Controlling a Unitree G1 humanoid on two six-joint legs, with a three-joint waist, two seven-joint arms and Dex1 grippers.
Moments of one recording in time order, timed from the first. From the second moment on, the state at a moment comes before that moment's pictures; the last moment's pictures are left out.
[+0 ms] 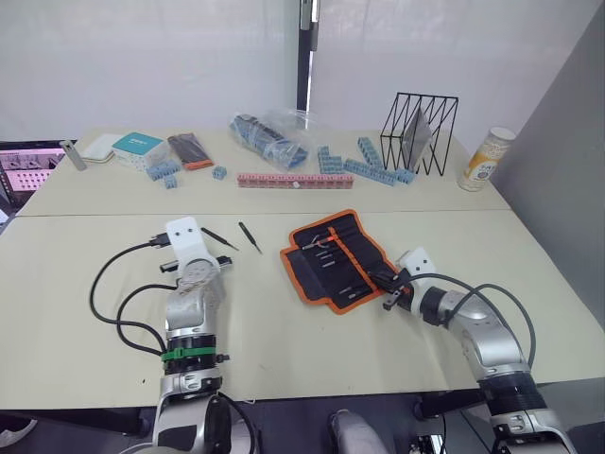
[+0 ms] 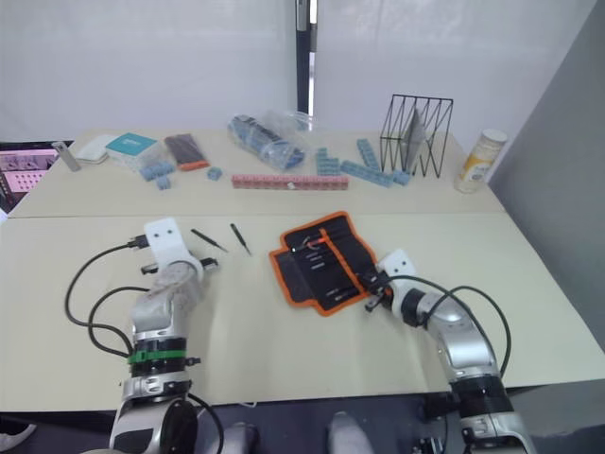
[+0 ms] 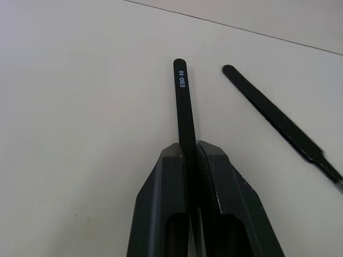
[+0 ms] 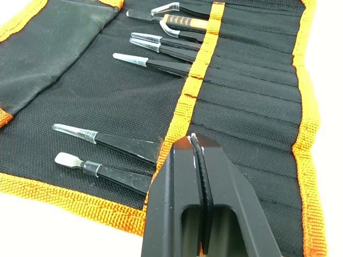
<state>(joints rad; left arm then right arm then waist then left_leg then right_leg) -0.56 0.09 0.34 0.12 -0.08 0.71 0.40 -0.33 -0.47 0.03 0.17 0.18 0.25 0.75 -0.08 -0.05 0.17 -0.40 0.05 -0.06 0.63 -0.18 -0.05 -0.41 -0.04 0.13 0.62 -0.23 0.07</state>
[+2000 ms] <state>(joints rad) -0.85 0.41 -0.43 0.24 -0.15 0.65 -0.98 -0.28 -0.40 0.02 0.07 0.18 0.28 0.67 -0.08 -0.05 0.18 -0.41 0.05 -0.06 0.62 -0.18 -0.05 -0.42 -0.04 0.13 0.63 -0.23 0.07</state>
